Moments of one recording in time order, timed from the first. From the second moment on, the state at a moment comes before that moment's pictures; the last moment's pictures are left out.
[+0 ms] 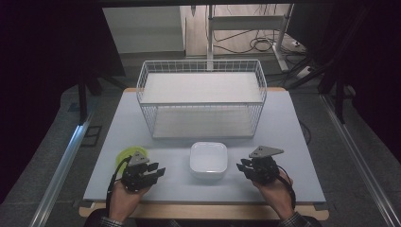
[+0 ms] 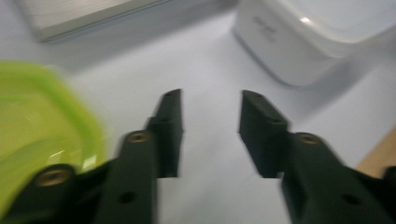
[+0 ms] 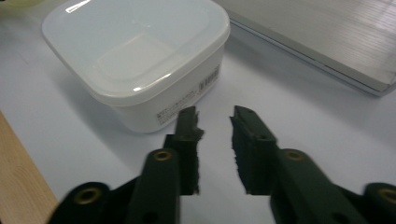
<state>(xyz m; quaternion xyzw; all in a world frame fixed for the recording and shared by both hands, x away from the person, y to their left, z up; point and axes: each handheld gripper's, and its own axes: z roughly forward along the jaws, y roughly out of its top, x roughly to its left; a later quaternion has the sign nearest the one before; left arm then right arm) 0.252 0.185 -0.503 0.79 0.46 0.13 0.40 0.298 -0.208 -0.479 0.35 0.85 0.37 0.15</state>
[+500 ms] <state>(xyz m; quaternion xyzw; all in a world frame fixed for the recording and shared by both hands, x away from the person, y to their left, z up) 0.262 0.167 -0.507 0.79 0.43 0.09 0.43 0.303 -0.210 -0.481 0.34 0.85 0.38 0.14</state>
